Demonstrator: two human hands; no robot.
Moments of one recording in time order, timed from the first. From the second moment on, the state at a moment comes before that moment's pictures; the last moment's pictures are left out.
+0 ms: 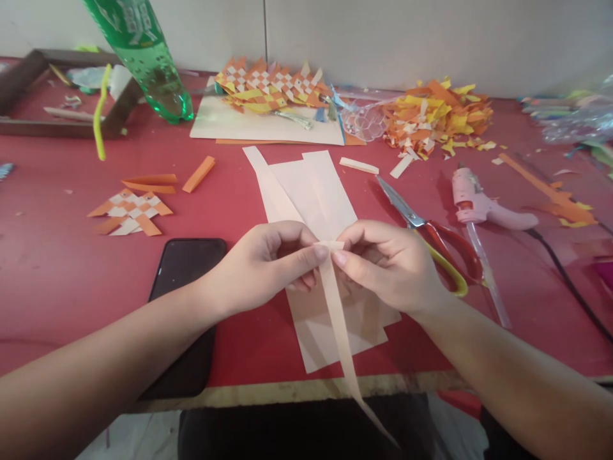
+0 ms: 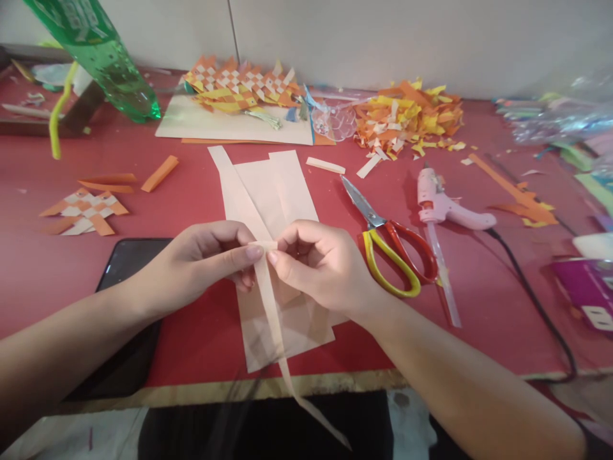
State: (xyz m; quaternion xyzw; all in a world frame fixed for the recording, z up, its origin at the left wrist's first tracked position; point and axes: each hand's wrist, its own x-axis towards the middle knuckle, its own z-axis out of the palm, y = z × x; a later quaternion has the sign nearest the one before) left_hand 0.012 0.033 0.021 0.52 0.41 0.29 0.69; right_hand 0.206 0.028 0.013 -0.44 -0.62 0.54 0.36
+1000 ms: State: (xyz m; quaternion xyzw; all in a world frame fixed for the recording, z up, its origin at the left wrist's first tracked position) left_hand 0.011 0.034 0.015 0.53 0.41 0.32 0.67; right_hand 0.207 0.029 0.011 -0.41 -0.63 0.52 0.41
